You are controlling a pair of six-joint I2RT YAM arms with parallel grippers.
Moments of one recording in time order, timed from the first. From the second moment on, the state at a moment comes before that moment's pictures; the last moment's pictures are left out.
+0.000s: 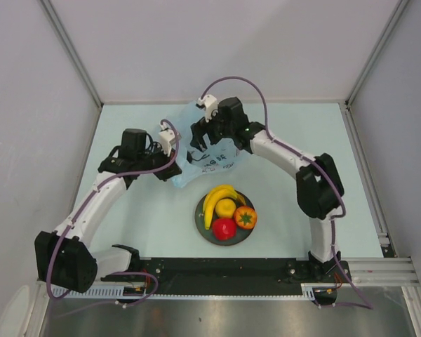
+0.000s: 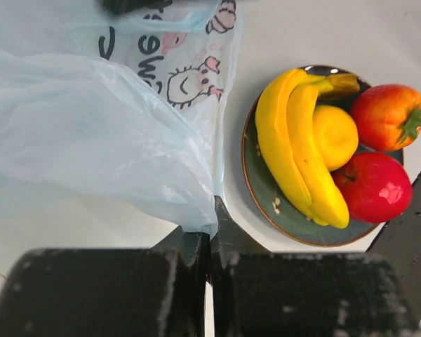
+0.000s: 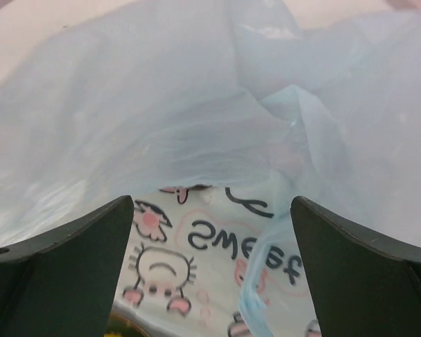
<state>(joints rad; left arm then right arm) -0.25 1.21 1.00 -0.55 0.59 0.23 0.64 2.02 1.69 -0.14 -0.34 -0.02</state>
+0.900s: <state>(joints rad) -0.25 1.11 0.91 -0.49 0.55 0.24 0.50 2.05 1.71 -0.81 -0.32 -0.61</state>
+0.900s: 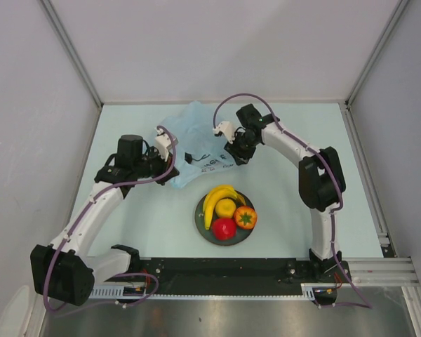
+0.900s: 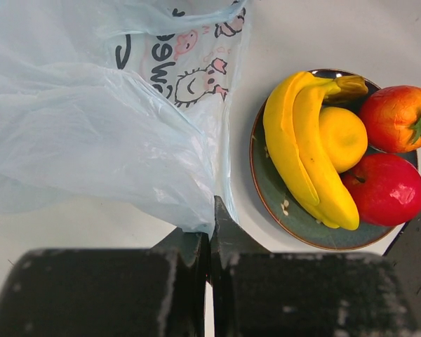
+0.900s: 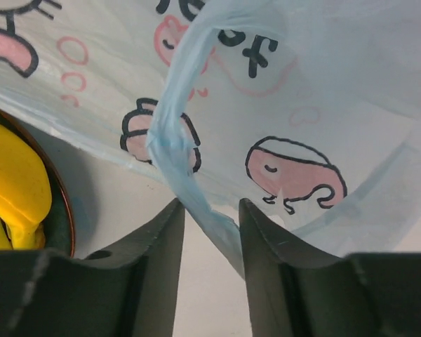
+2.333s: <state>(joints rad) -0.45 1.49 1.18 -0.51 0.58 0.26 0.30 1.53 1.55 -0.67 -0.56 -0.22</state>
